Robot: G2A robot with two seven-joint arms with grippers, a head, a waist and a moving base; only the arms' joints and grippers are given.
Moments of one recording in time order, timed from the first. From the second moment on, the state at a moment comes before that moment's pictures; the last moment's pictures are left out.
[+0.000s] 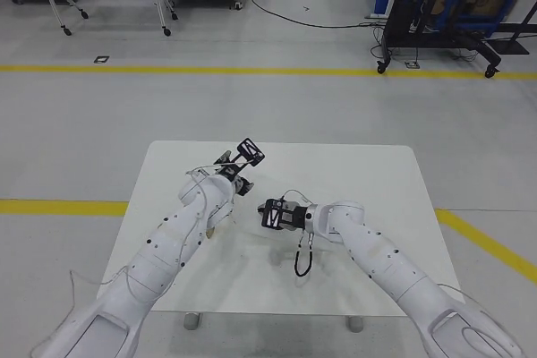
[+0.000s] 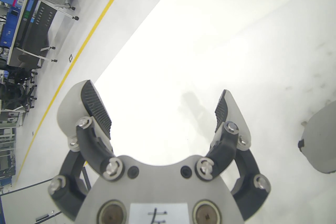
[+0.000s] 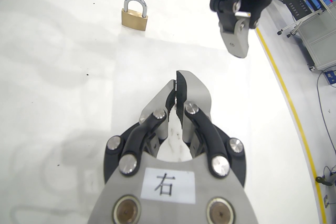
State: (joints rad) left arm 0.80 -1.32 -0.82 -1.20 1.48 -0.17 -0.74; right arm -0.94 -1.30 0.81 -1.08 -1.64 -0.65 -0.16
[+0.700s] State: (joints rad) left arm 0.69 -1.41 -0.73 -0.93 1.47 -0.13 -0.66; right arm -1.00 -1.27 0.92 -1.10 -1.55 -0.62 -0.23
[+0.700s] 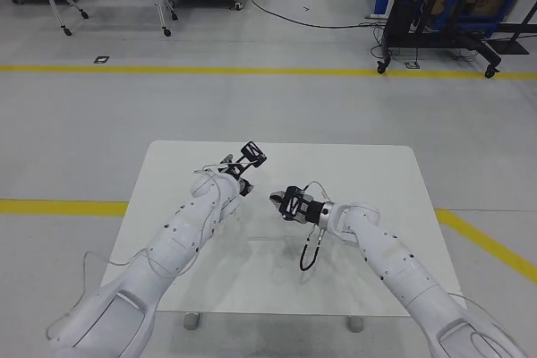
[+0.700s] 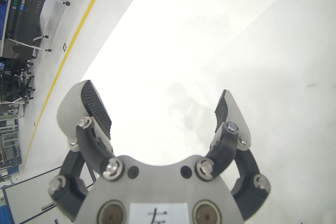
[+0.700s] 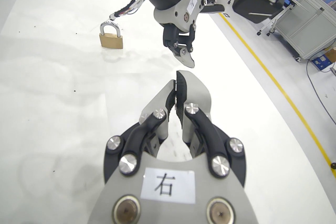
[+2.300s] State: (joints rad) left arm 1.16 -1.19 -1.60 -1.39 0.33 -0.62 -1.05; right arm -1.03 -1.30 0.94 -0.97 -0.93 -1.01 -0.46
